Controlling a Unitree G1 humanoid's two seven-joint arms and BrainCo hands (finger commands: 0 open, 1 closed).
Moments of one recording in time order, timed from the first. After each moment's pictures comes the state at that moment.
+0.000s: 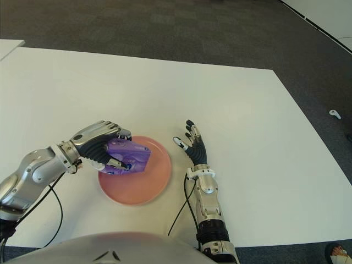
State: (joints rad) left arm 0.00 0.64 -0.29 -0.37 0.55 -0.19 -0.31; right arm 0.06 -0.06 -0.01 0.30 0.00 -0.33 0.08
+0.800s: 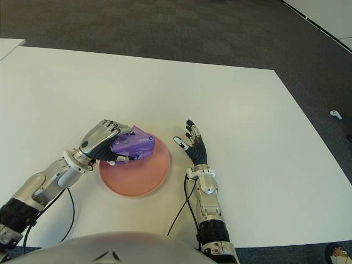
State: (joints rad) left arm -0.07 0.52 -0.37 0.11 0.84 -0.54 0.36; right arm 0.07 -0.06 -0.01 0.30 0.00 -0.33 0.08
